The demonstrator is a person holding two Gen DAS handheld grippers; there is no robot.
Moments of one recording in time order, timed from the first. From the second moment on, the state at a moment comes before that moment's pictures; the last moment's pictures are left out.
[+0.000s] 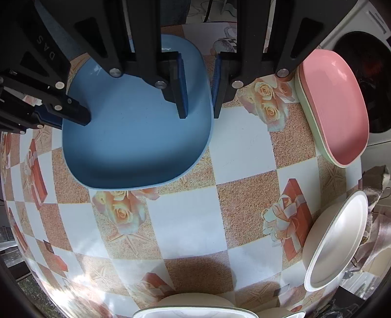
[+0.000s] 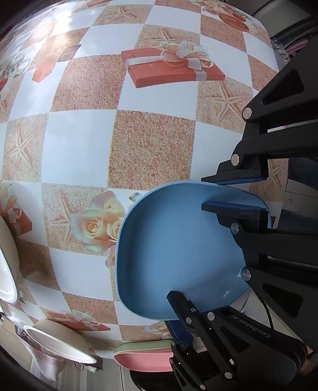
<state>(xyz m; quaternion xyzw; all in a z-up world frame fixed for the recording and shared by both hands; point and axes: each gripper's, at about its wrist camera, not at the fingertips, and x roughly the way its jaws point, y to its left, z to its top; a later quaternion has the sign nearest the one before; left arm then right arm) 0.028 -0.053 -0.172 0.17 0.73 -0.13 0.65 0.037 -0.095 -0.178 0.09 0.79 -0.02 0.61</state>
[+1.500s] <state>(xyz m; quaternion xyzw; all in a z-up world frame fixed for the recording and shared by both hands) -0.002 0.032 -0.149 0.15 0.72 -0.12 0.67 0.022 -0.066 -0.158 0.09 0.79 0.02 0.61</state>
